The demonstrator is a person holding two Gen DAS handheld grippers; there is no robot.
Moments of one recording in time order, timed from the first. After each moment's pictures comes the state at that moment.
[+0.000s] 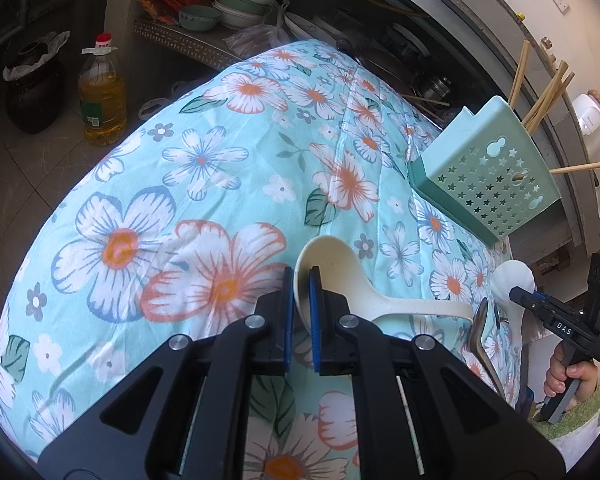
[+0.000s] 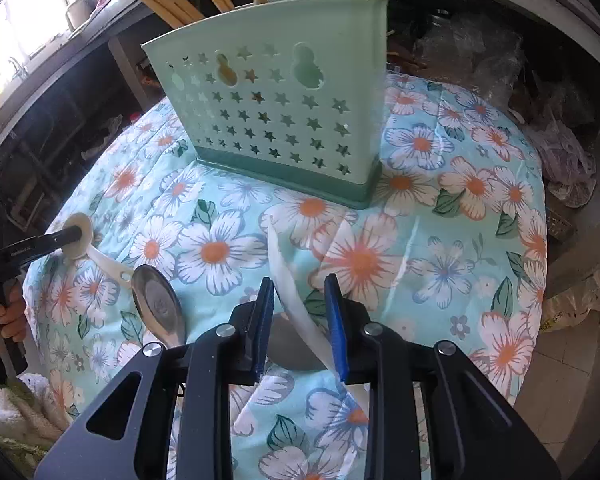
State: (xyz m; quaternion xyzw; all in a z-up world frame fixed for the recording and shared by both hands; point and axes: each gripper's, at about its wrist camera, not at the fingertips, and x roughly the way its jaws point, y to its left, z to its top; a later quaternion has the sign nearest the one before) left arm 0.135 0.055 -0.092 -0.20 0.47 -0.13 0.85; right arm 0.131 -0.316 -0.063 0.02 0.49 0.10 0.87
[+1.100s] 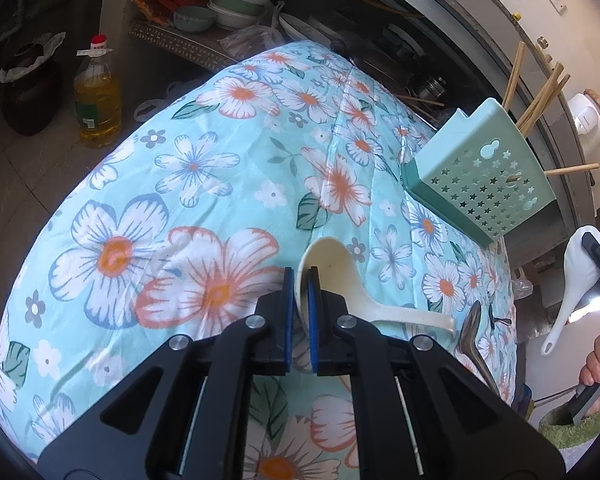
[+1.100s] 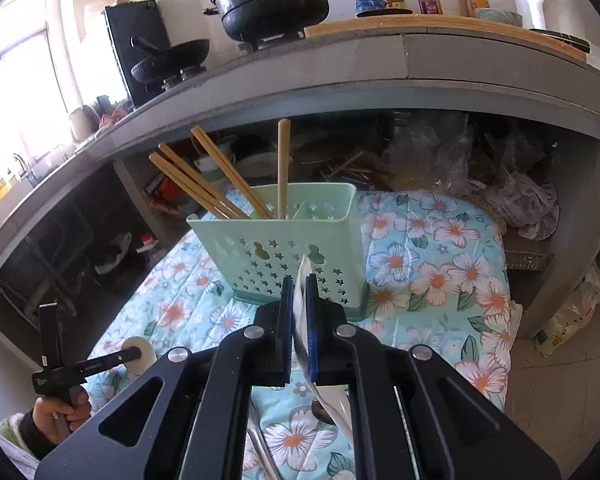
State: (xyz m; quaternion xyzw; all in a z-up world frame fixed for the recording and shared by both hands) left arm 0.134 0.053 -0.086 -0.20 0.47 -0.14 0.85; right arm 0.095 -0.327 0.038 0.13 0.31 0.05 0.94
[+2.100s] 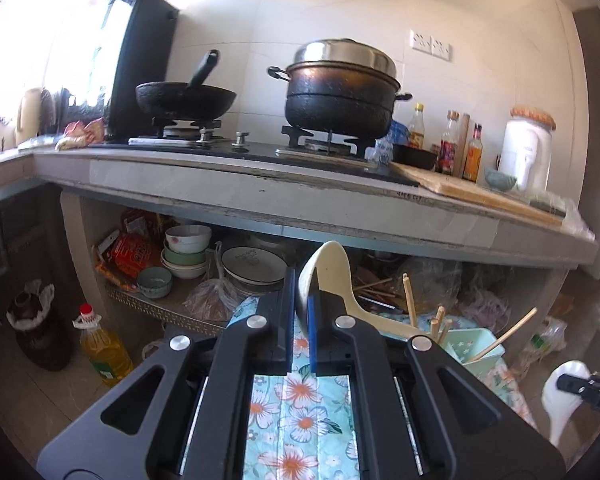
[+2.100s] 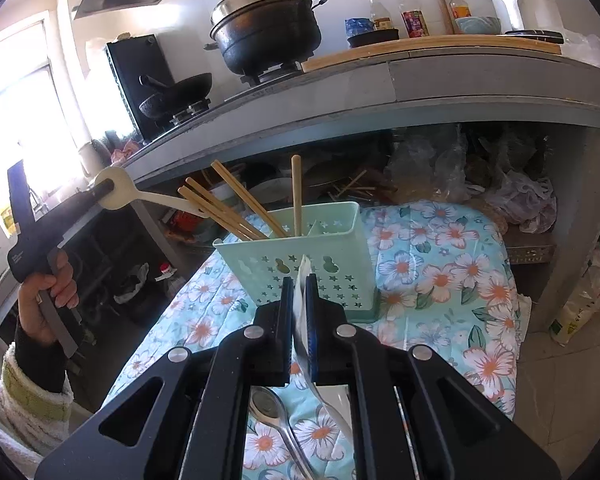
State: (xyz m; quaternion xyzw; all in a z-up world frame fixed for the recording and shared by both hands) left arm 0.198 -0.006 0.135 -0.03 0.17 -0.15 0.97; right arm 0.059 -0.328 0.053 0.17 0.27 0.06 0.95
